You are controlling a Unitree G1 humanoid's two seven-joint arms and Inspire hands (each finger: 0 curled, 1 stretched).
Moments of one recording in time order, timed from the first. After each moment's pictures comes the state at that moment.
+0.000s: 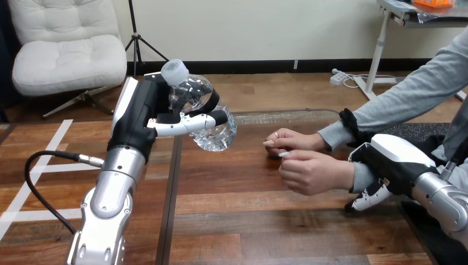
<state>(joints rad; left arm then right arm) -0.32 0.19 0.01 0.20 0.11 -0.05 -0.07 -0.60 -0.63 0.34 1.12 -0.60 -0.52 -0.01</state>
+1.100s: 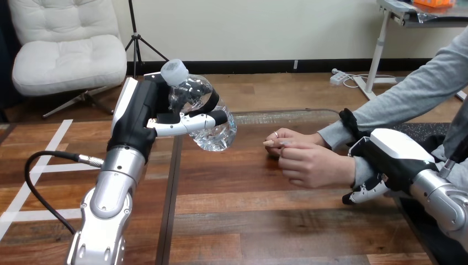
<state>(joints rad) -0.32 0.19 0.01 0.20 0.11 -0.05 -0.07 -0.60 -0.63 0.35 1.10 -0.60 -0.52 -0.06</state>
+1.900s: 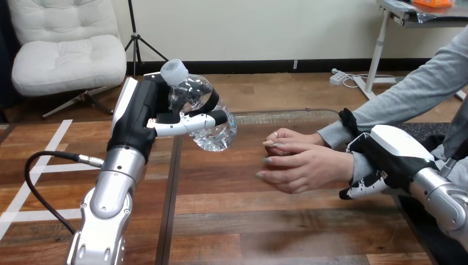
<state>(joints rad) -0.32 0.19 0.01 0.19 0.11 -0.05 -0.07 -0.60 -0.63 0.35 1.10 -0.56 -0.55 -0.07</state>
